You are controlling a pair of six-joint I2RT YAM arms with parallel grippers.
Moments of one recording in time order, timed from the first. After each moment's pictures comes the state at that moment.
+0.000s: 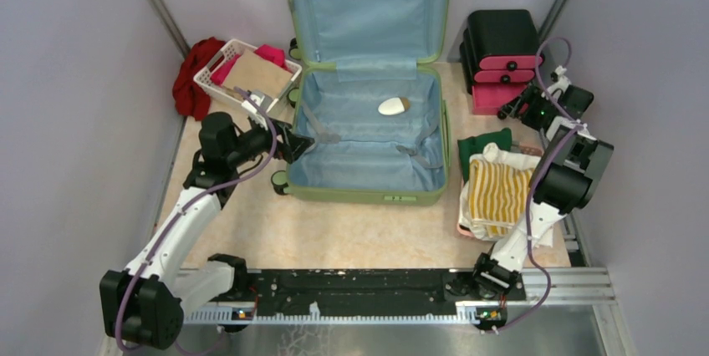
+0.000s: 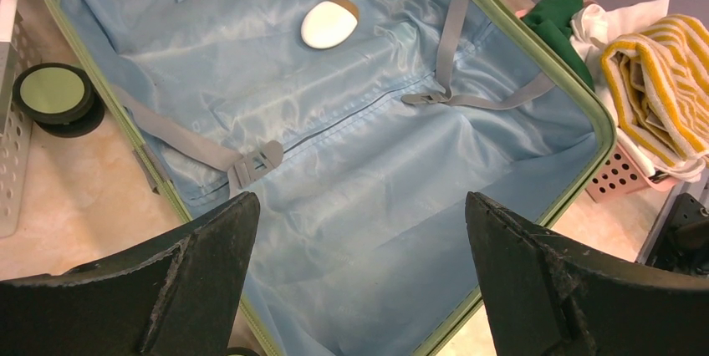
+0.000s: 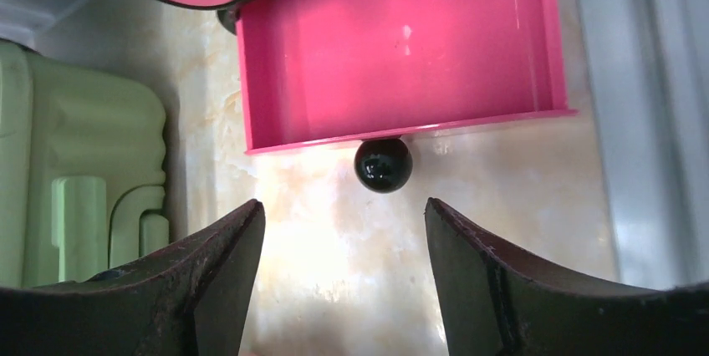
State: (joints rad) left arm -0.22 1.02 0.74 0.08 0.56 -0.15; right arm -0.52 2.00 1.29 0.05 -0.68 0.20
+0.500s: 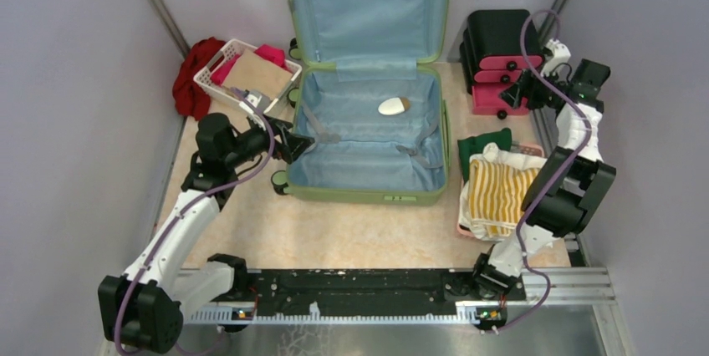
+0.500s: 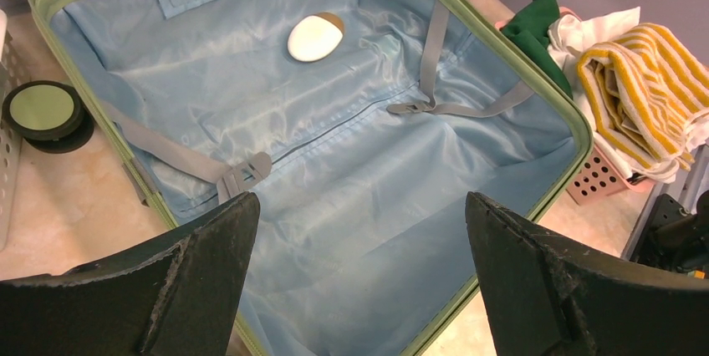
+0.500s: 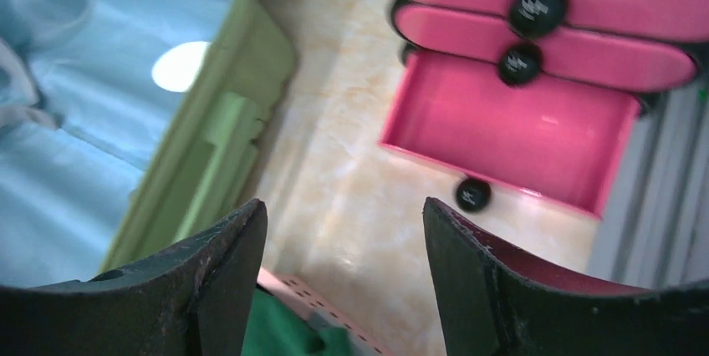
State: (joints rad) left arm -0.22 1.00 0.74 0.10 0.59 -0.18; right arm -0.49 1.75 1.41 -0.33 -0.85 -0.26
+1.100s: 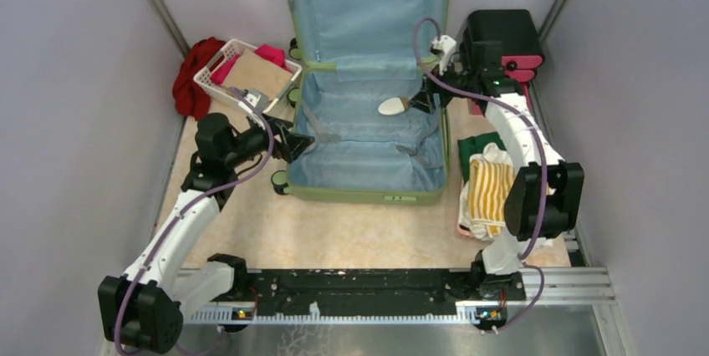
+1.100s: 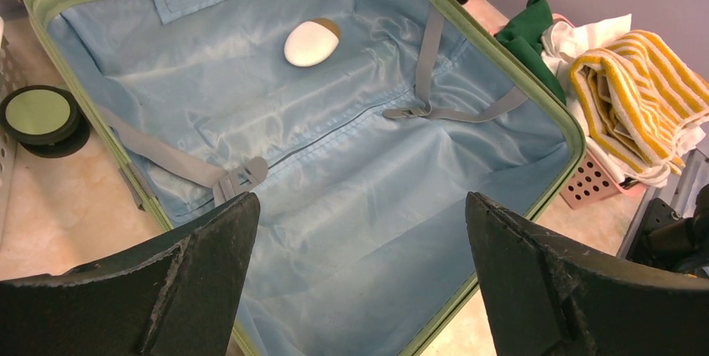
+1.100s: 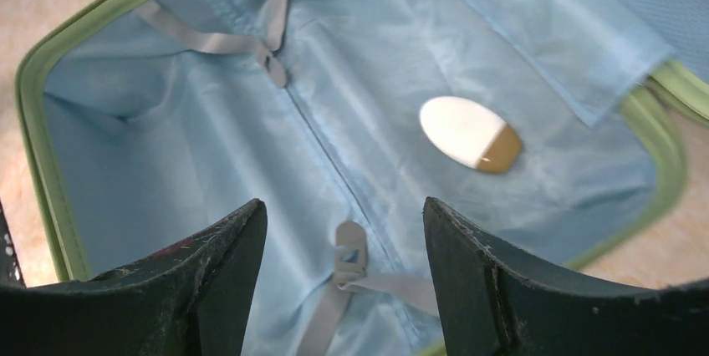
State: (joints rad) left arm -0.22 0.99 0.74 0.11 0.59 -0.19; right arm 0.05 1.63 1.44 -0.43 -0.87 -0.33
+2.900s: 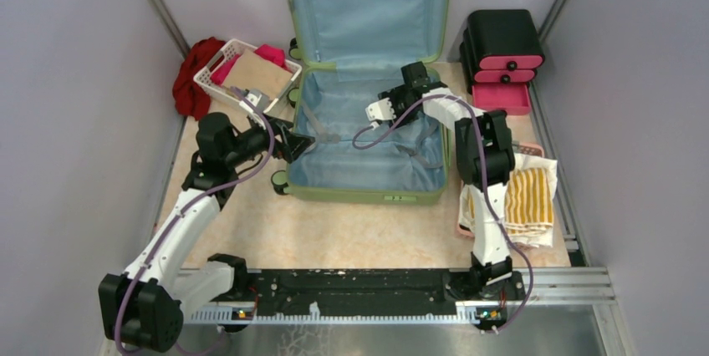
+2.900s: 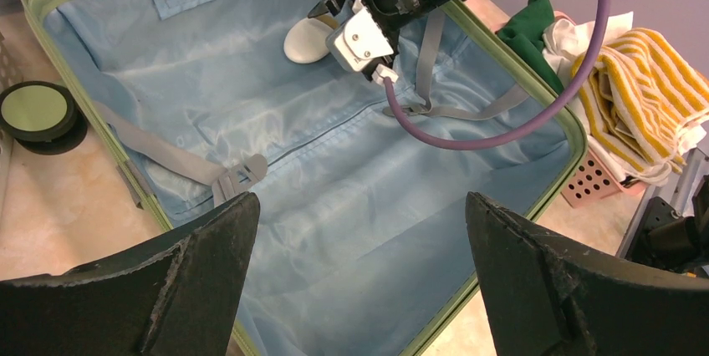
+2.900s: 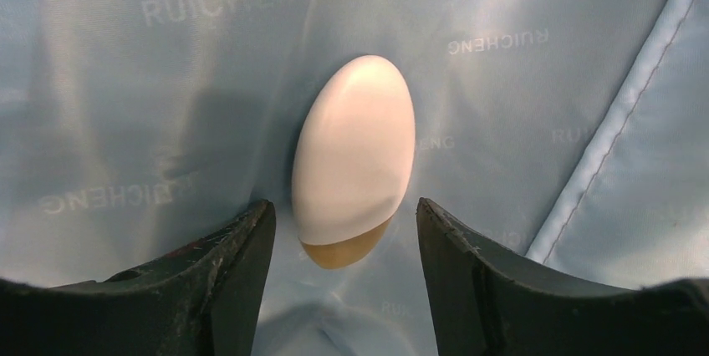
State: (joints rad) left arm -0.22 1.00 0.74 0.11 0.59 -0.19; right arm 0.33 2.18 1.68 -0.47 -0.30 -1.68
